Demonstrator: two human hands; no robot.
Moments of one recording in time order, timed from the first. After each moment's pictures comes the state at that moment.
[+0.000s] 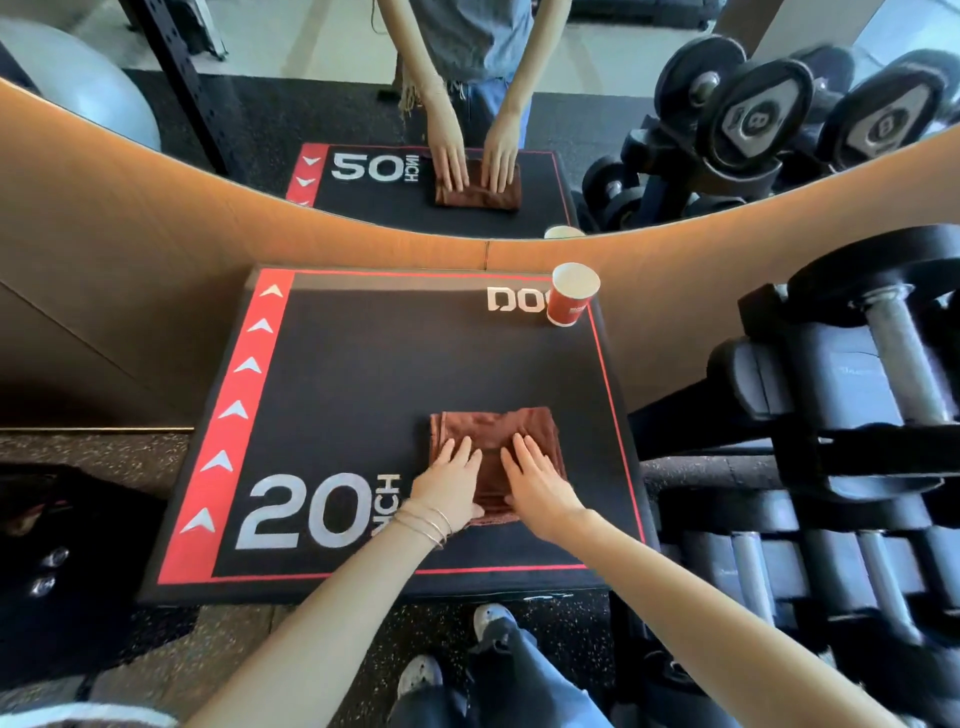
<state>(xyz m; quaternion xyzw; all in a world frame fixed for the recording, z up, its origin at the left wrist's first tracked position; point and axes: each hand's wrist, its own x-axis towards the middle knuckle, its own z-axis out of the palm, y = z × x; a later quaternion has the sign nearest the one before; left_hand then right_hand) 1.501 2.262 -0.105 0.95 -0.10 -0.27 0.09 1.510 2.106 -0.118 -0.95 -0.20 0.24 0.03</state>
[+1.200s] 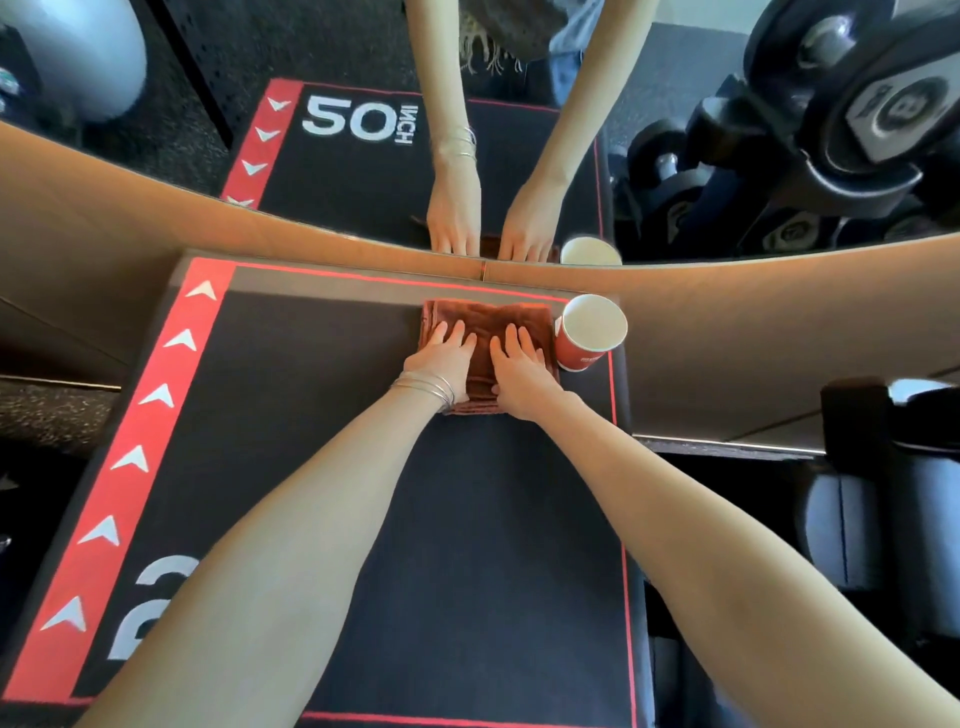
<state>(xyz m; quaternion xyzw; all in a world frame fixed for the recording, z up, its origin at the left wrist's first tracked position) 1.750 2.257 -0.117 0.96 -0.02 -0.26 0.07 1.761 2.129 -0.118 -0.95 -0.21 0.24 0.02</state>
